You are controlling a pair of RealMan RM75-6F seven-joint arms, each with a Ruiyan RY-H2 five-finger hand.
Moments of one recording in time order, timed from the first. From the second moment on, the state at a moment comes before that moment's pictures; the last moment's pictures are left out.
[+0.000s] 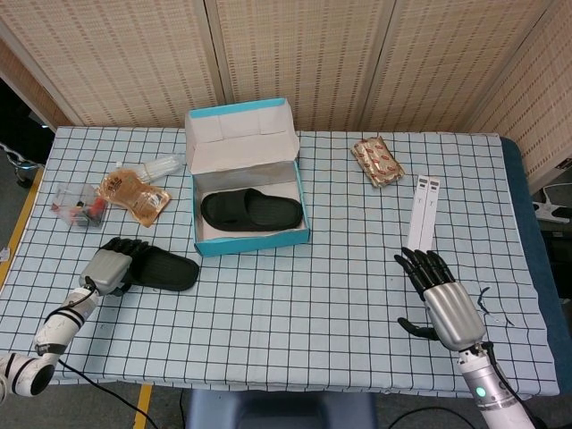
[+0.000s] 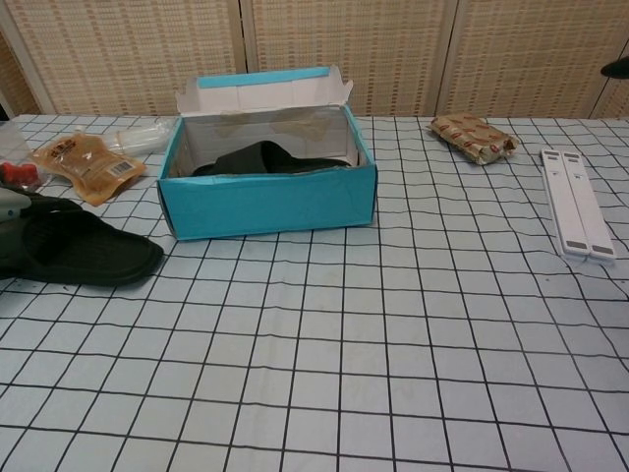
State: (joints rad) left arm -0.64 -1.34 0.01 -1.17 1.28 0.76 0.09; right arm 0.26 -1.12 -0.02 -1.97 -1.55 1.40 -0.25
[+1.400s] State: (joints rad) left arm -0.54 -1.29 -0.03 -1.19 1.46 1.10 -0.20; right arm 0.24 -1.13 0.01 -1.94 -1.55 1.35 -0.21
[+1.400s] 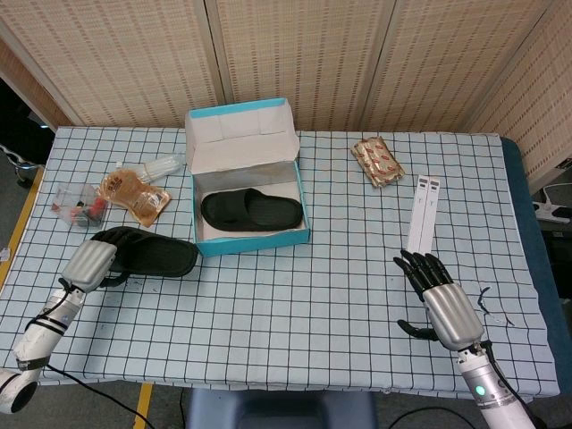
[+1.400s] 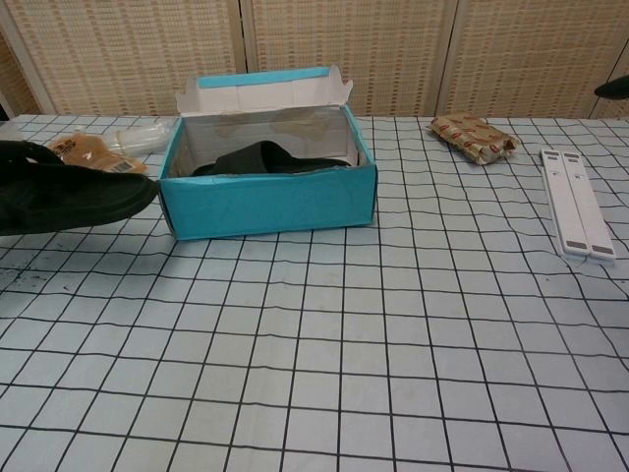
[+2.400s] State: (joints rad) left arm -0.99 -1.14 -0.32 -1.69 0.86 0.66 0.12; right arm 0.24 -1.09 0.02 -1.88 -1.52 1.30 -0.11
